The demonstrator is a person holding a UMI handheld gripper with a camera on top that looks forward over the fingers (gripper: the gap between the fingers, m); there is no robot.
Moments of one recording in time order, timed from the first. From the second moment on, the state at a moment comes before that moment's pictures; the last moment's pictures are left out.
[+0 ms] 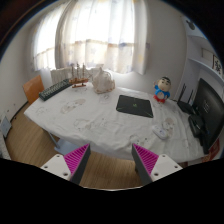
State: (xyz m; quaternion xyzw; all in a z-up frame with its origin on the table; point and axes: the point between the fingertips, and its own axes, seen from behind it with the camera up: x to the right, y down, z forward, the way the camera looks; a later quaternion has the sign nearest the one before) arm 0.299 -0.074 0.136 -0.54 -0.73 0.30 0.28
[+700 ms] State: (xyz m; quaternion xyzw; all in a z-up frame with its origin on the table) arm 0.272 0.163 0.089 -0.63 -0.65 0.24 0.36
